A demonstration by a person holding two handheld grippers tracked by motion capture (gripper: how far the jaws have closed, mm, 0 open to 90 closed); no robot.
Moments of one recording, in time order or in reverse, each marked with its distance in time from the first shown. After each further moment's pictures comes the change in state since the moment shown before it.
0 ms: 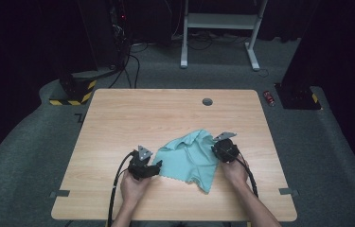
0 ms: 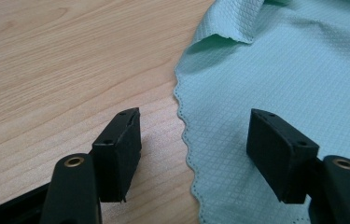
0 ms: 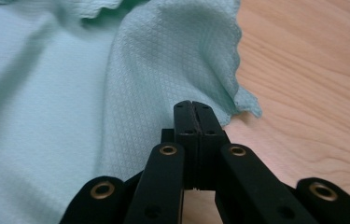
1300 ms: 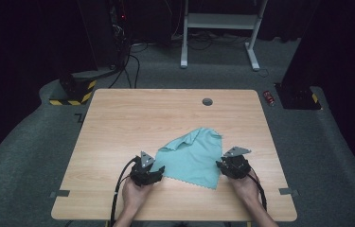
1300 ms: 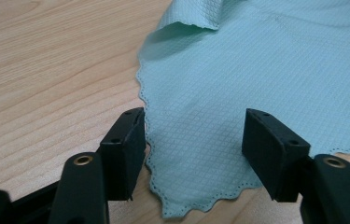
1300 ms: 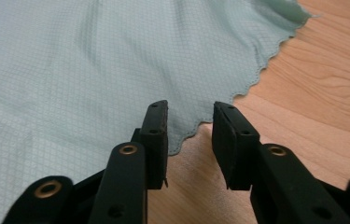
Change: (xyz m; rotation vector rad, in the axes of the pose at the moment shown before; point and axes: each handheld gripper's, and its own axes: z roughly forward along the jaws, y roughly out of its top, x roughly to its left) left arm -0.016 -0.009 -0.011 -0.012 -0.031 0.007; right arm 0.008 -0.051 -0.038 -0.053 0.058 0.005
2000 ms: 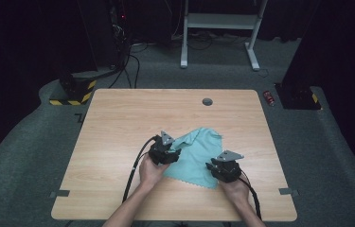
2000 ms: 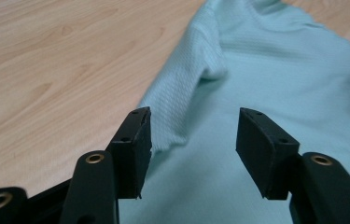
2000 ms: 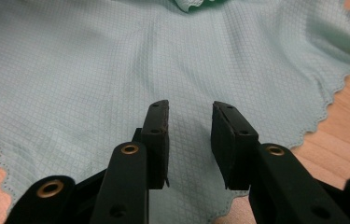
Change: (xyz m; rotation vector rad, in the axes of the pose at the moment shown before) left arm -0.018 0.083 0.049 0.032 -0.044 0.099; right arm 0.028 0.000 0.012 -0.106 0.056 -0.030
